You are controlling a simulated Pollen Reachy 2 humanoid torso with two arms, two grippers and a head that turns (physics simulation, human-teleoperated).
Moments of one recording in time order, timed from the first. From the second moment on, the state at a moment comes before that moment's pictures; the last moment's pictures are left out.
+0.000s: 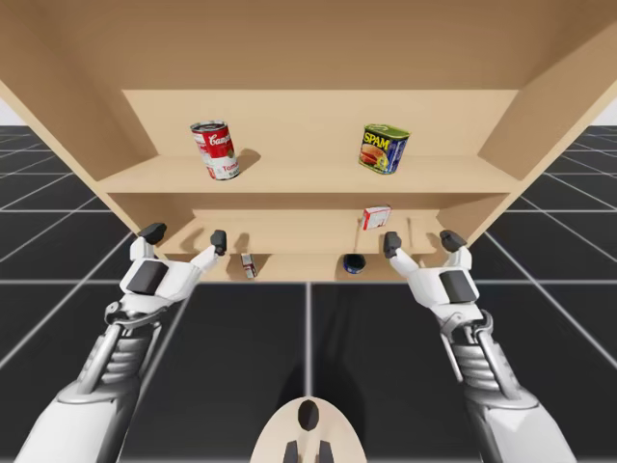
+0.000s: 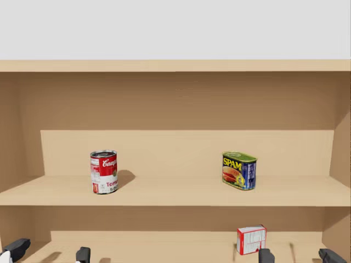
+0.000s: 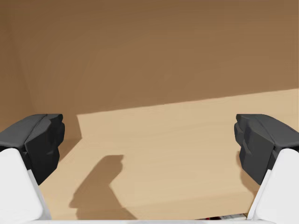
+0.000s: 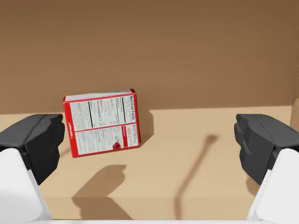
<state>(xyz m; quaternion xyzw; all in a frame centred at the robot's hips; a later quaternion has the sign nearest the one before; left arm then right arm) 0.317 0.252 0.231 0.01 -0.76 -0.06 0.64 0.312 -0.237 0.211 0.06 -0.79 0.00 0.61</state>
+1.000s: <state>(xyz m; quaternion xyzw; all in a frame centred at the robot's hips) 0.319 0.257 0.231 0.02 -0.76 -0.05 0.64 0.312 -0.234 0.211 0.06 -0.78 0.01 0.62</state>
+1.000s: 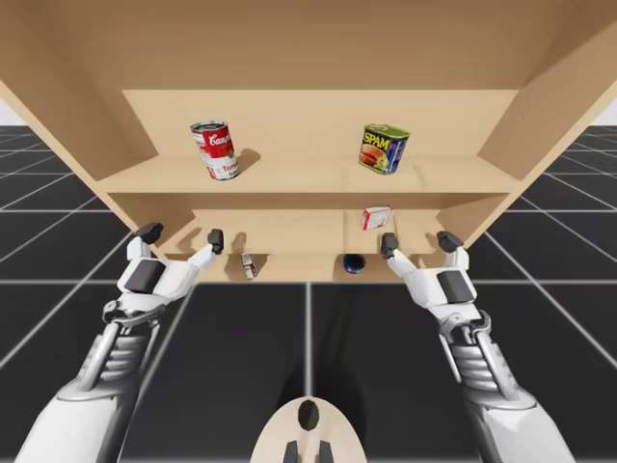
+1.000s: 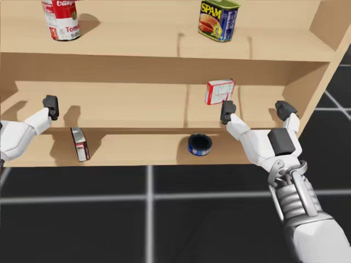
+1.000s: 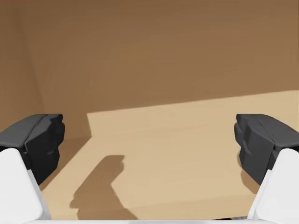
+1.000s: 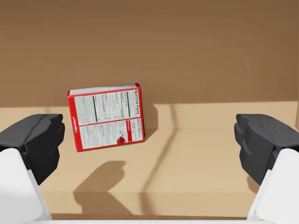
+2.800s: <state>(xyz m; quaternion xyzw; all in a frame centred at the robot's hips) 0.320 0.263 0.231 0.01 -0.76 -0.04 0.65 0.364 -0.174 0.116 0.06 -0.64 0.10 0.76</state>
